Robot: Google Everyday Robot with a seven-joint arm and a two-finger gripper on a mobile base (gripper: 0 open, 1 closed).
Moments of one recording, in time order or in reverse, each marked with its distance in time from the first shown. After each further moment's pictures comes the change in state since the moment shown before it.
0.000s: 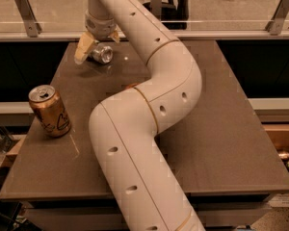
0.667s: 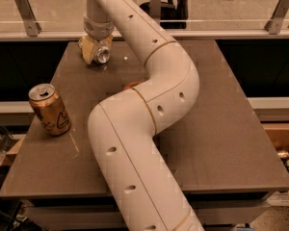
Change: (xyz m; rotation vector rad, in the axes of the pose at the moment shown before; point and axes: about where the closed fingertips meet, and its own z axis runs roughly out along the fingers) arm -0.009 -0.002 0.009 0.006 -0.027 0.000
